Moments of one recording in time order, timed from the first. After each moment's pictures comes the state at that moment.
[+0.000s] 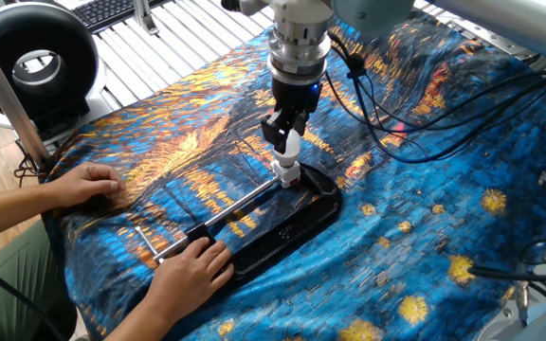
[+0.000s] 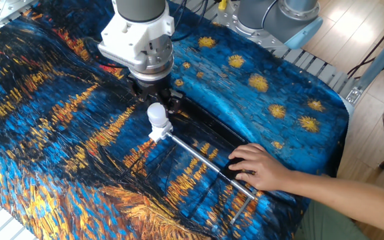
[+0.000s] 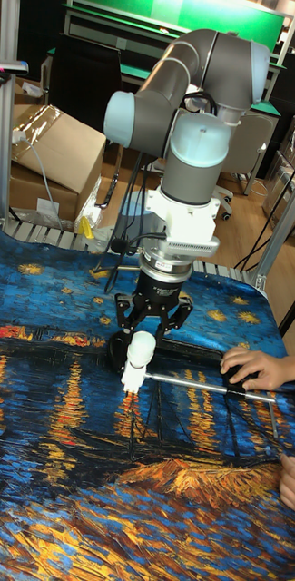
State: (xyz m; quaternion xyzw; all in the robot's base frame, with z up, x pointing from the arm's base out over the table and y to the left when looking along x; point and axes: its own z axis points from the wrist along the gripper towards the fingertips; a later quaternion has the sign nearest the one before) arm 0.508 0.031 0.098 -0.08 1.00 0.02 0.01
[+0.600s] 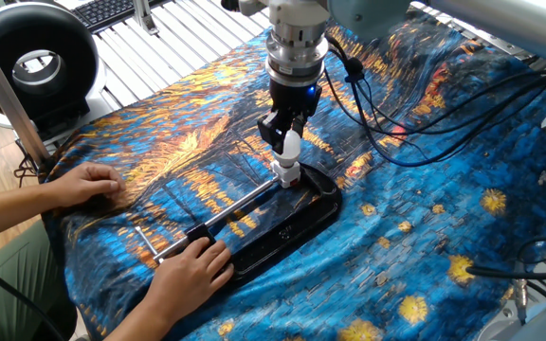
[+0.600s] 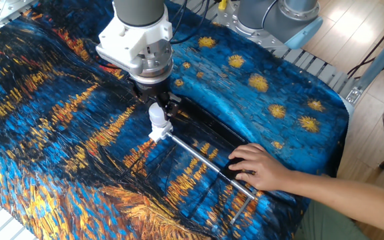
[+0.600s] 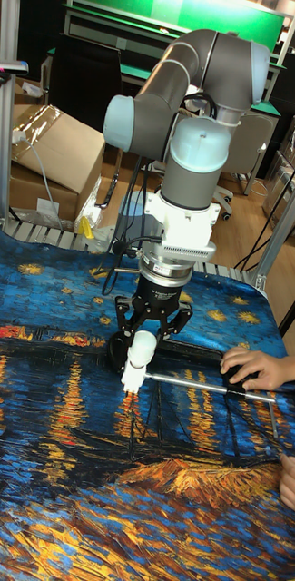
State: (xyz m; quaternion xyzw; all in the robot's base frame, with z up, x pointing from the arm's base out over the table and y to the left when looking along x) arm 0.508 0.029 0.094 -0.05 1.00 0.01 0.00
